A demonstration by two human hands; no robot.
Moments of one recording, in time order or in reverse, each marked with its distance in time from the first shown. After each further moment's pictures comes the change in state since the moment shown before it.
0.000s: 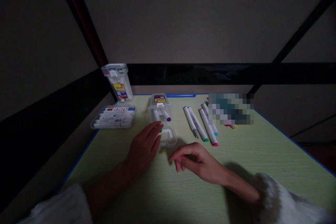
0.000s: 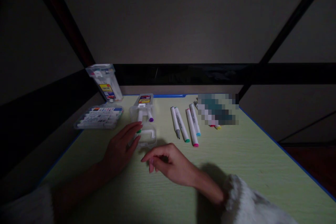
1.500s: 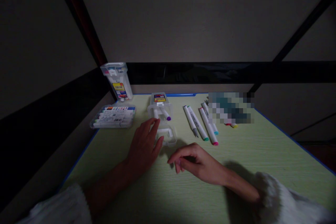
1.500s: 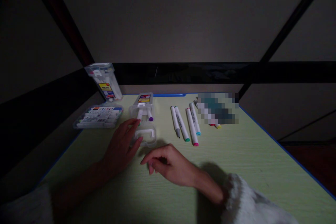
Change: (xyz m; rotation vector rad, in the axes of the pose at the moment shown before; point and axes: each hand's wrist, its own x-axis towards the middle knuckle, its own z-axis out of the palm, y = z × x) left_hand 0.002 0.003 0.000 0.173 -0.115 -0.060; right_hand 0.000 0.000 0.000 -0.082 -0.044 0.041
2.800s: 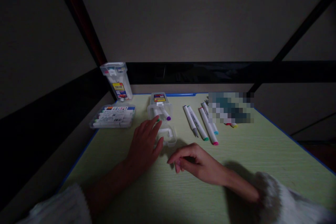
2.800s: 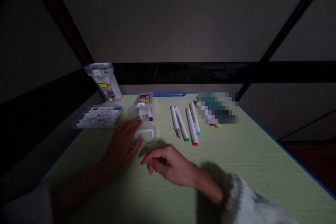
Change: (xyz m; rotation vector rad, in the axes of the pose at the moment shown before) left_hand 0.000 0.000 -0.001 0.001 -0.026 0.017; right_hand -0.001 0.000 0.000 -0.039 -0.013 -0.008
